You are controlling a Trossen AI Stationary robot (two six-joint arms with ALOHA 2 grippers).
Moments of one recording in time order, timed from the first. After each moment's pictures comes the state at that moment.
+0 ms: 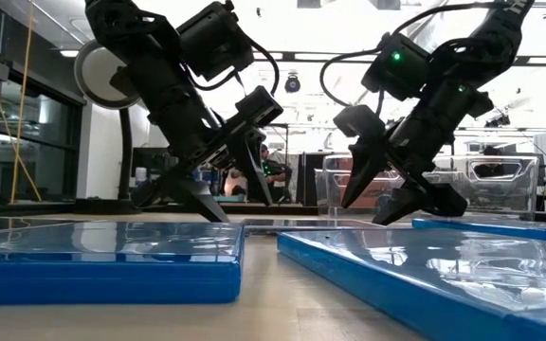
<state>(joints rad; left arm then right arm) -0.07 1.84 0.89 0.00 0.06 -1.38 -0.06 1.66 0.60 0.14 -0.08 1.25</state>
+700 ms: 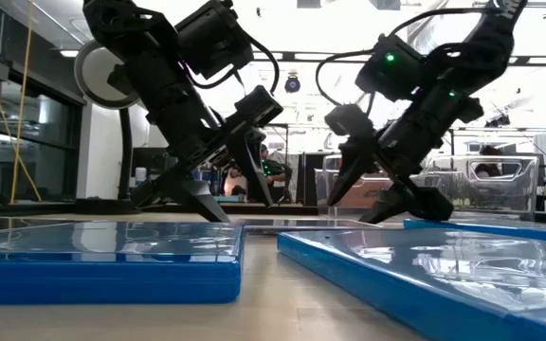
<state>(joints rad) -0.07 1.84 0.89 0.00 0.02 -1.37 -0.06 1.73 0.62 0.24 -0.09 1.26</state>
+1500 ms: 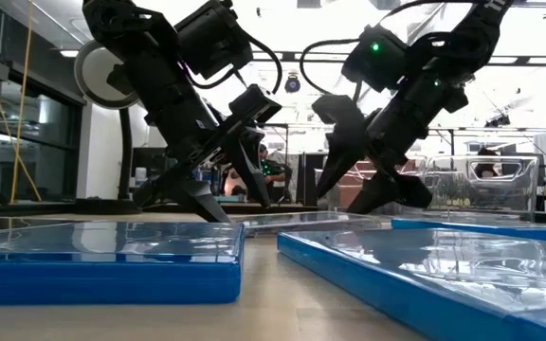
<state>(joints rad) -0.07 1.84 0.89 0.00 0.03 -1.28 -0.04 1.69 0.72 0.18 -0.10 1.11</state>
